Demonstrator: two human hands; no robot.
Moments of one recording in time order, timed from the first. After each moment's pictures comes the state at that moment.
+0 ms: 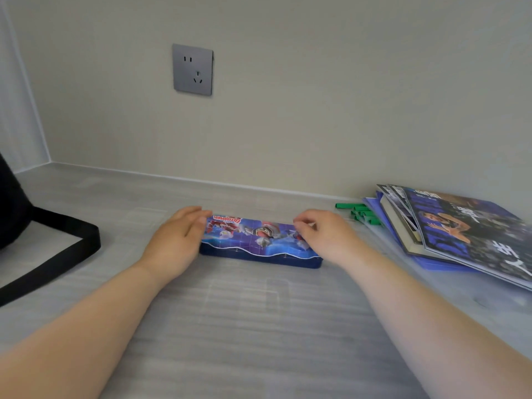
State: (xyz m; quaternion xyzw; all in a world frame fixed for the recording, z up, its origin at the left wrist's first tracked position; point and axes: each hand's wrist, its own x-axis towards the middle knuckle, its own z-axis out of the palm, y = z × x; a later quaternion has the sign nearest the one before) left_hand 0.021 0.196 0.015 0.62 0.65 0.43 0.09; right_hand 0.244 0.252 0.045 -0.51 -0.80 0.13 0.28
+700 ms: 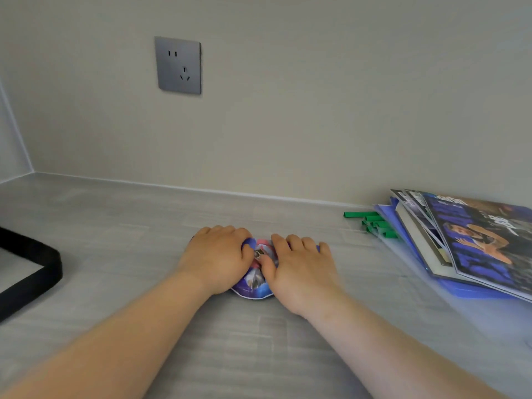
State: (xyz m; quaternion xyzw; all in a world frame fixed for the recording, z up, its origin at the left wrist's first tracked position) left_hand 0.072 0.262 0.013 0.71 0.67 0.18 -0.06; right_hand 0.209 0.269 0.007 -0.55 -0.82 -0.03 0.13
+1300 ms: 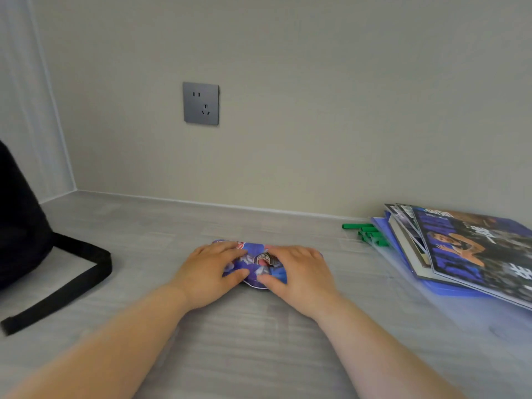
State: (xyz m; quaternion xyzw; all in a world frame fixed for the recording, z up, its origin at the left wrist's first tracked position) left_hand 0.042 0.211 0.008 0.74 0.63 0.22 0.01; right_hand 0.223 0.237 0.016 -0.43 -0.87 0.01 0.23
